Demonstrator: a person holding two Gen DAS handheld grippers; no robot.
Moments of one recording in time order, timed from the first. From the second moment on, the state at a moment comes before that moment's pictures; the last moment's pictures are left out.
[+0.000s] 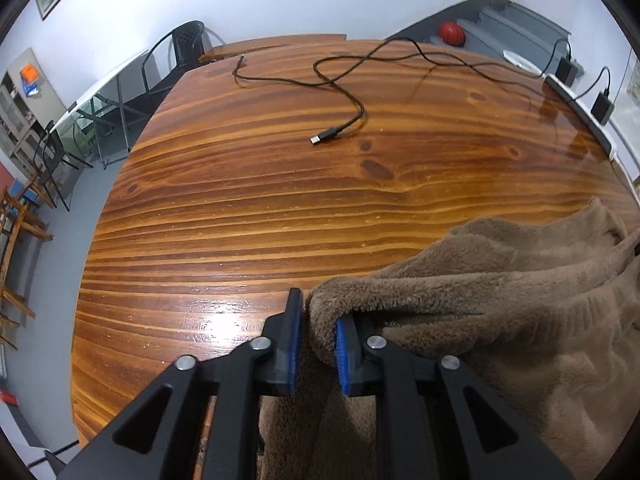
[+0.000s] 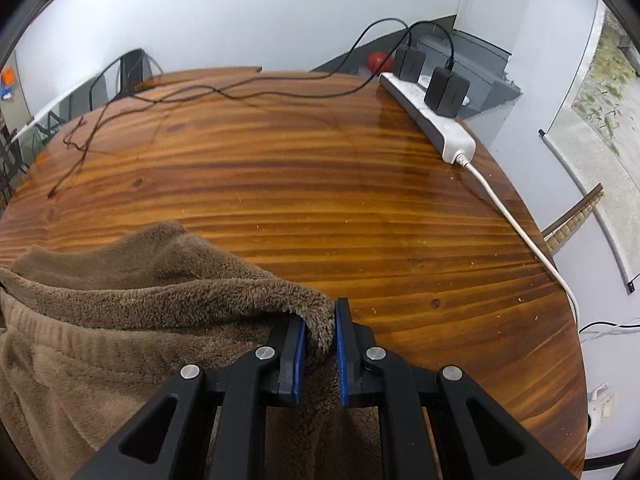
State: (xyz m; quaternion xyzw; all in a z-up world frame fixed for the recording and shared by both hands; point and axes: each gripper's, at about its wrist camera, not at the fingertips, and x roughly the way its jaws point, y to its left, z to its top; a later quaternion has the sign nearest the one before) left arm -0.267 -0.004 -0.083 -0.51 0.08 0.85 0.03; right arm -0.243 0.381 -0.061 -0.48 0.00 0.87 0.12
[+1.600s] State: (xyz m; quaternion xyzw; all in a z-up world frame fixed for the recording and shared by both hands) left arm -0.182 -0.037 -0.025 -0.50 0.00 0.86 0.11; right arm -0.216 0.322 -0.053 -0.51 -0.01 0.86 0.01
